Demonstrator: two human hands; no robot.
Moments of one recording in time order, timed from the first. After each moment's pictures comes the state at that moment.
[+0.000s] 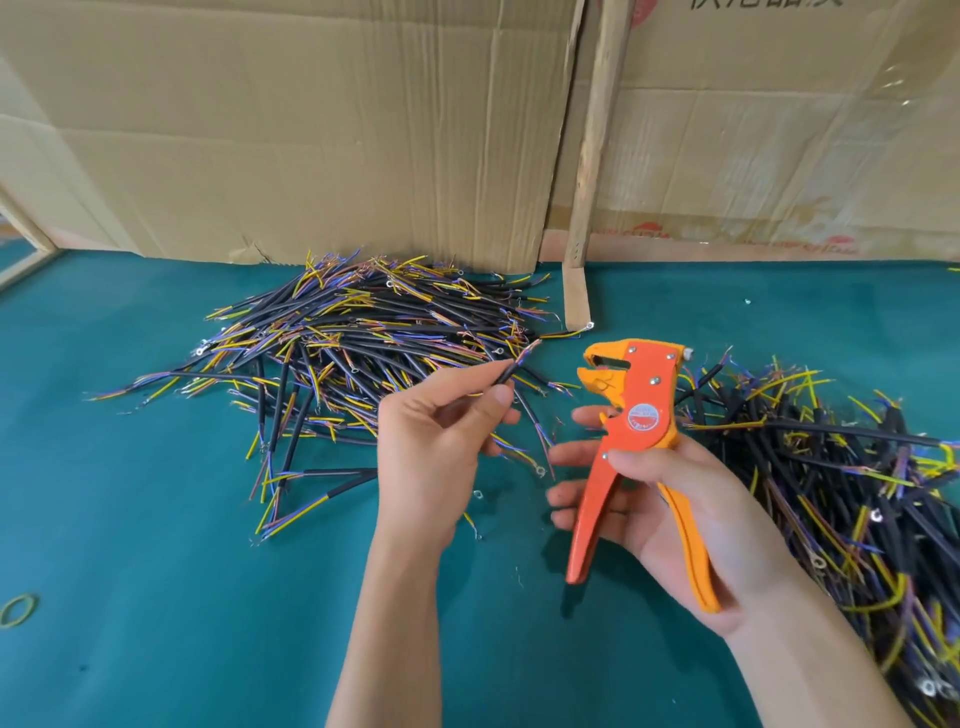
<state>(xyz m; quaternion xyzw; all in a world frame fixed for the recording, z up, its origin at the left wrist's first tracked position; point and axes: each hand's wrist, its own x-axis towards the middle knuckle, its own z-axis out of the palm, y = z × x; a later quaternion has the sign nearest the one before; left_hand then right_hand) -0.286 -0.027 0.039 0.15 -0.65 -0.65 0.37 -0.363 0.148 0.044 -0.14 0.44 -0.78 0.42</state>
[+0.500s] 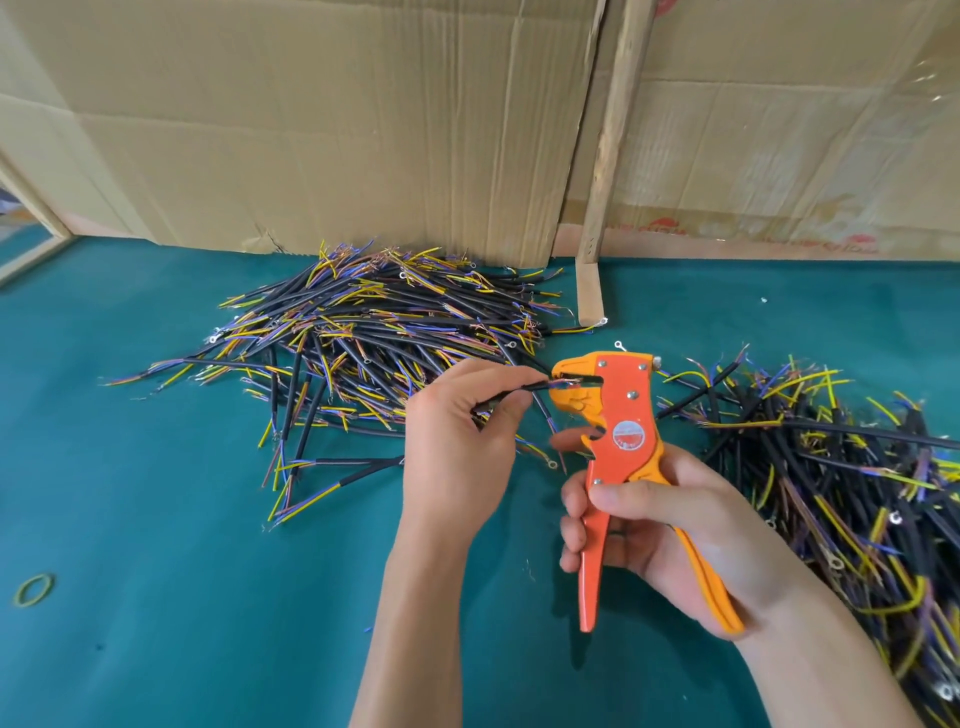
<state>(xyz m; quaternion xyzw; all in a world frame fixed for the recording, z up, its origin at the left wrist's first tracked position) -0.285 -0.024 0.043 0.17 -0.80 -0.45 0.37 -0.355 0.146 0.049 -0.20 0.45 -0.72 0.49</state>
